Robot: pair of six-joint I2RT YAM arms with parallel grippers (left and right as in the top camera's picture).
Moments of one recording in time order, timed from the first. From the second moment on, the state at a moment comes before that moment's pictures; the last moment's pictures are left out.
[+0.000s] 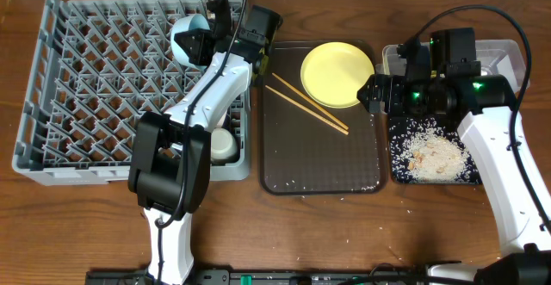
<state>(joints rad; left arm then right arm) -0.37 2.10 1.66 -0.64 -1.34 -0.17 0.11 1.51 1.32 -0.90 -0.37 0.20</state>
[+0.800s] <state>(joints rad) -0.42 2.10 1.65 -0.75 -1.24 -0.19 0.11 1.51 1.32 -0.90 -0.37 0.20</state>
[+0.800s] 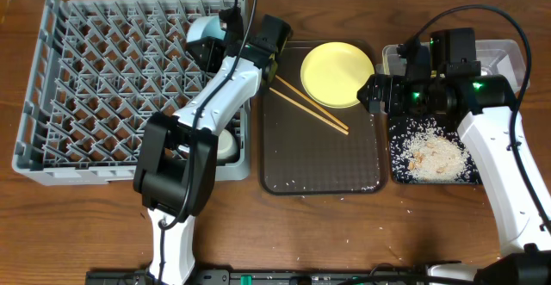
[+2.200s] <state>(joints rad) -0.42 1.99 1.65 -0.87 -0.95 -0.24 0.11 1.51 1.32 -0.90 -0.37 0.20</state>
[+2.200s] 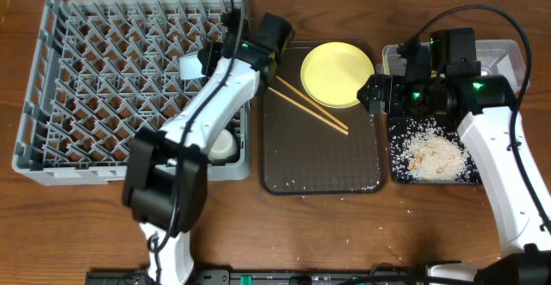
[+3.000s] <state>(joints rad) -0.50 1.89 1.65 -0.77 -0.03 -0.59 0.11 1.51 1.32 -0.90 -0.37 0.20</state>
